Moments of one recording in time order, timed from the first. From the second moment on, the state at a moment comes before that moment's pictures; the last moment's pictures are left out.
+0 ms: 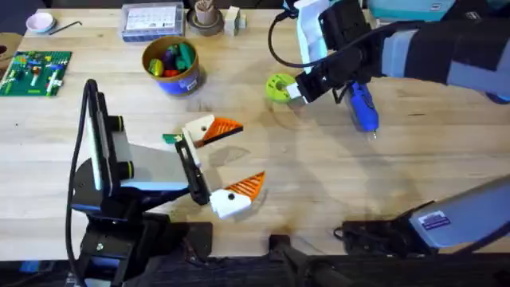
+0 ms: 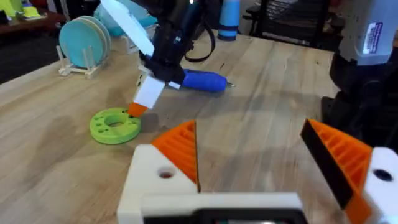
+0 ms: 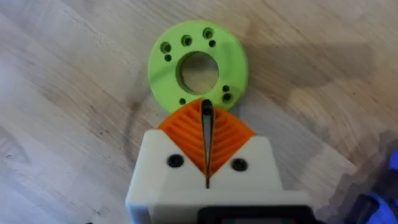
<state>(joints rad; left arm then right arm) -0.10 0.01 0.01 -0.09 1.06 0.02 0.36 1.73 1.08 -0.44 -0.19 -0.21</state>
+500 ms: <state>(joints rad) -0.10 0.01 0.01 -0.09 1.06 0.02 0.36 1.68 1.08 -0.48 -0.19 -0.21</state>
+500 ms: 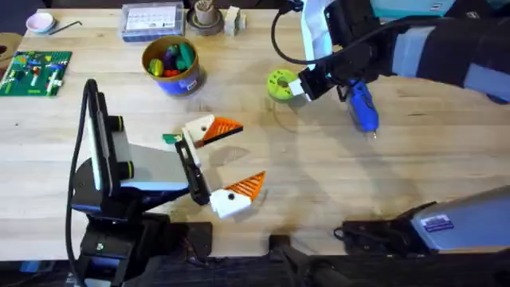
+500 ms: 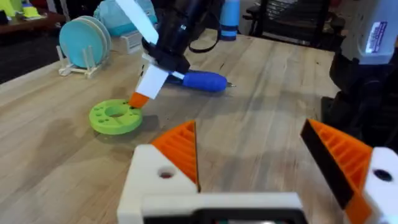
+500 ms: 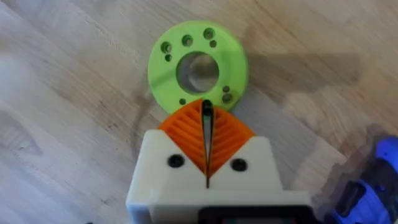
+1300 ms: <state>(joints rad) -0.10 0.01 0.01 -0.09 1.06 0.02 0.37 1.67 1.08 -0.59 -0.09 -0.33</state>
